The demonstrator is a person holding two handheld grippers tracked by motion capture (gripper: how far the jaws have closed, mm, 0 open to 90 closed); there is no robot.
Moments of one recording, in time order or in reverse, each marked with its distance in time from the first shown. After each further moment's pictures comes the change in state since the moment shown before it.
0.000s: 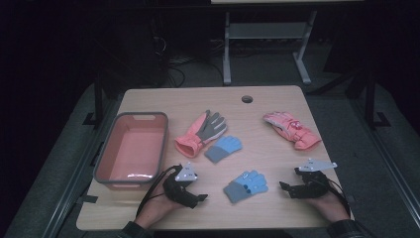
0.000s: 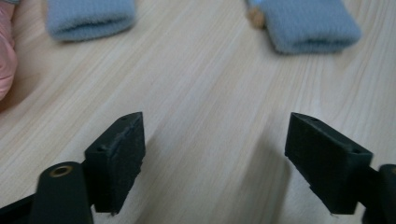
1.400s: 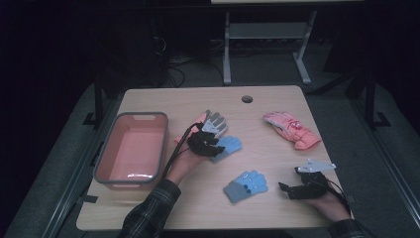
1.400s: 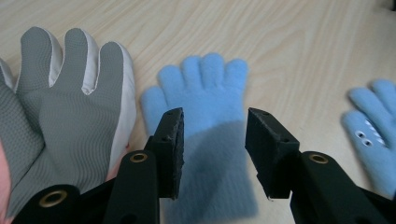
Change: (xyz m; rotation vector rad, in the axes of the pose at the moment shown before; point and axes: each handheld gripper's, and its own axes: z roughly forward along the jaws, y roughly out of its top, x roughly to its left) left arm 0.072 0.106 0.053 -0.006 0.079 -0.063; right arm 0.002 -0.002 0.003 -0.008 -0.007 -0.009
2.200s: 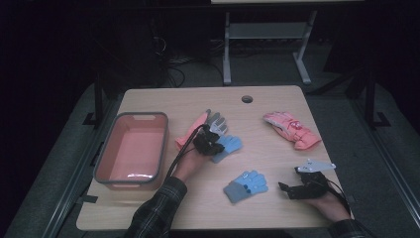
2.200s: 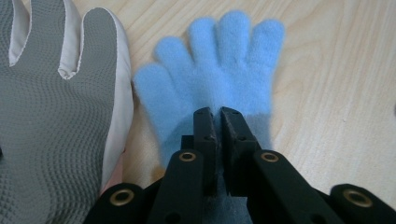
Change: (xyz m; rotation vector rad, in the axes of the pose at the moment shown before) left arm 0.007 -0.005 0.029 0.089 -0.008 -0.004; right arm 0.000 0.000 0.000 -0.001 -0.001 -0.004
